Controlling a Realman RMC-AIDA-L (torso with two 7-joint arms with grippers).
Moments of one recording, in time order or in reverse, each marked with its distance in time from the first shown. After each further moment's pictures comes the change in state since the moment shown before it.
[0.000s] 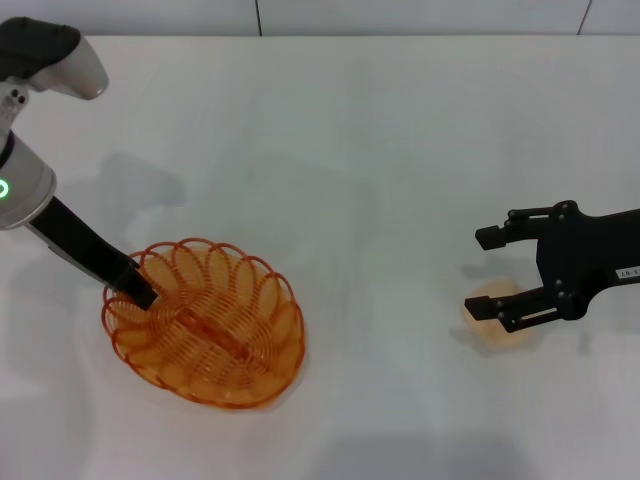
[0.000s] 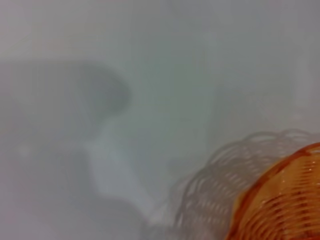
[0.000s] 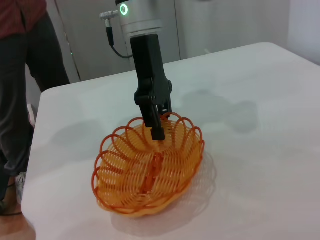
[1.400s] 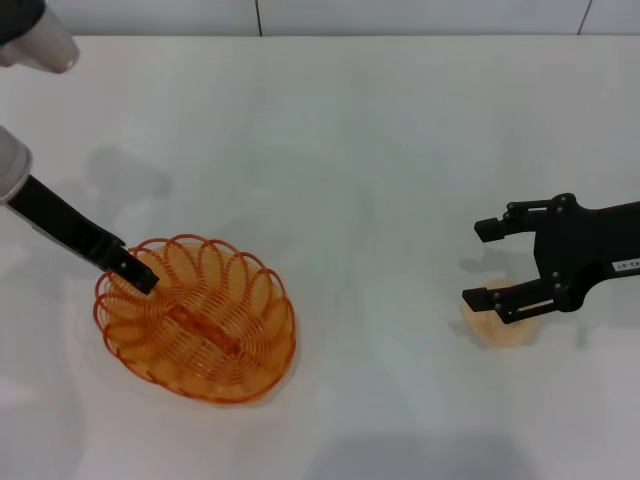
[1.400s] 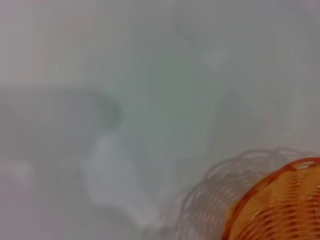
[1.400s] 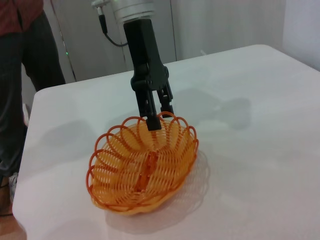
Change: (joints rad) left arm 0.024 0.012 -0.035 0.088 -0.025 0.041 0.009; right arm 0.006 0.000 -0.003 0.002 -0.001 0.021 0.000
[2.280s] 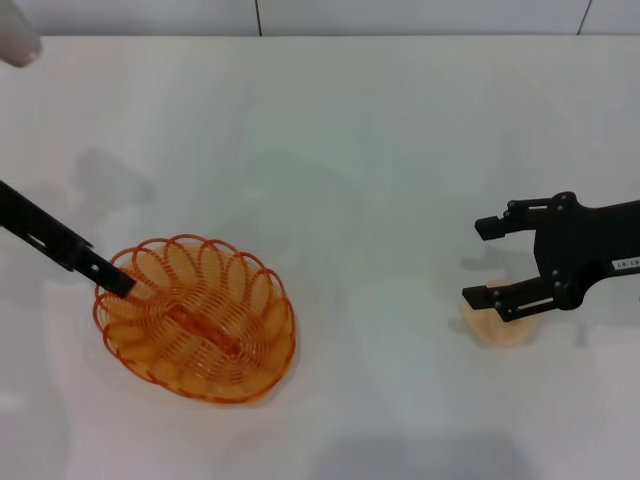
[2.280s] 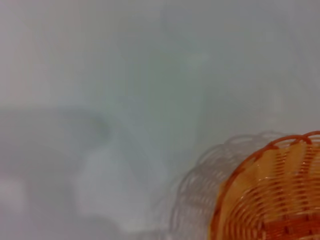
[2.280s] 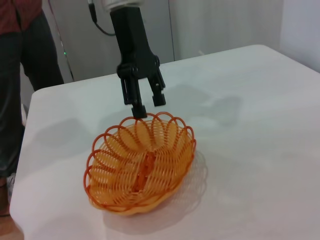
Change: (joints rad) left arm 0.044 0.024 -0.021 0.096 -0.027 0.087 0.101; right arm 0.000 0.000 0.000 0.000 0.000 0.005 0.000
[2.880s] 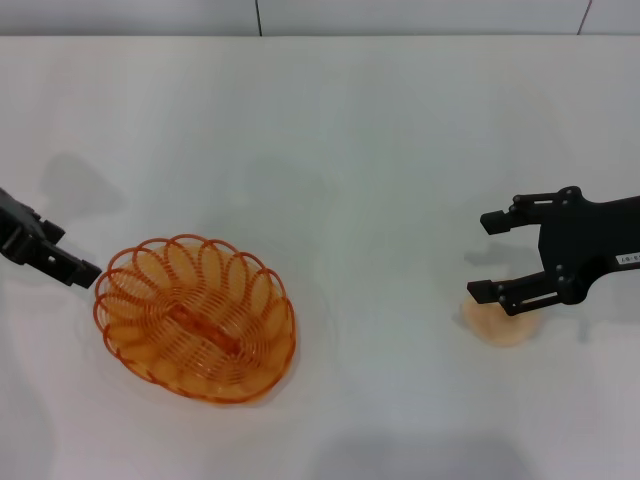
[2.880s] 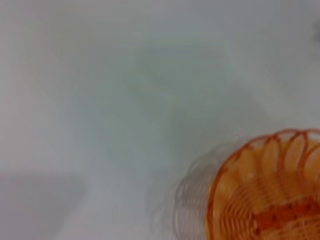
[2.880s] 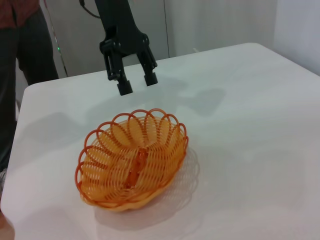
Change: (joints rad) left arm 0.025 0.042 -0.156 0.034 -0.025 0.086 0.233; right arm 0.000 -0.002 0.007 -0.012 -0.014 0.007 0.000
